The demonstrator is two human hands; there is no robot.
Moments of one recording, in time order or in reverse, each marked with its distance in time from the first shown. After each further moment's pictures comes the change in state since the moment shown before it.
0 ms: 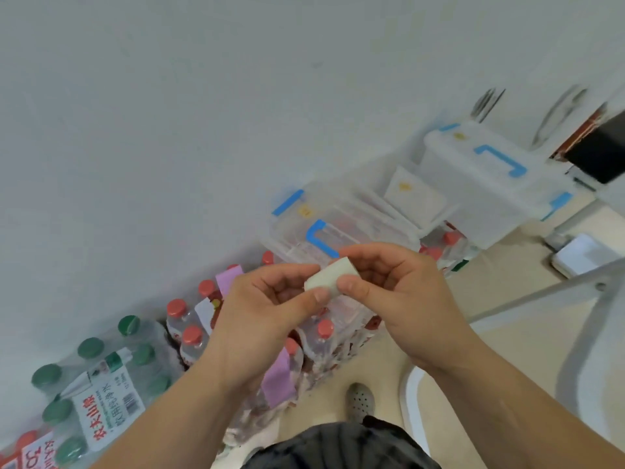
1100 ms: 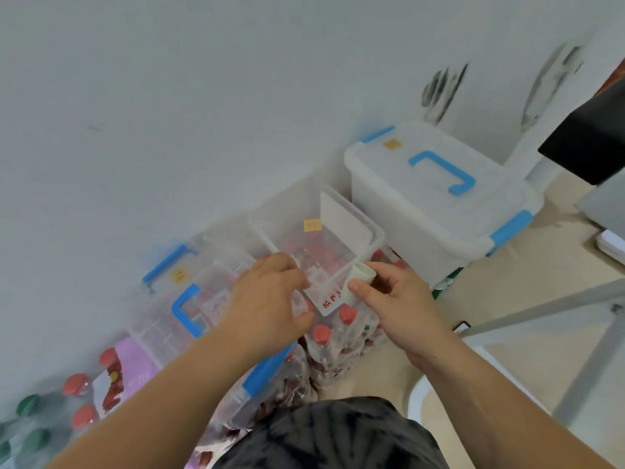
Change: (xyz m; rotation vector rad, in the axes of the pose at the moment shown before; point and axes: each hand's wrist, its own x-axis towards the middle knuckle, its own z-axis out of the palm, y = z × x) left_hand 0.176 -0.034 0.171 1.517 -0.156 0.206; right_hand 0.098 0.080 -0.230 -0.176 0.097 0.224
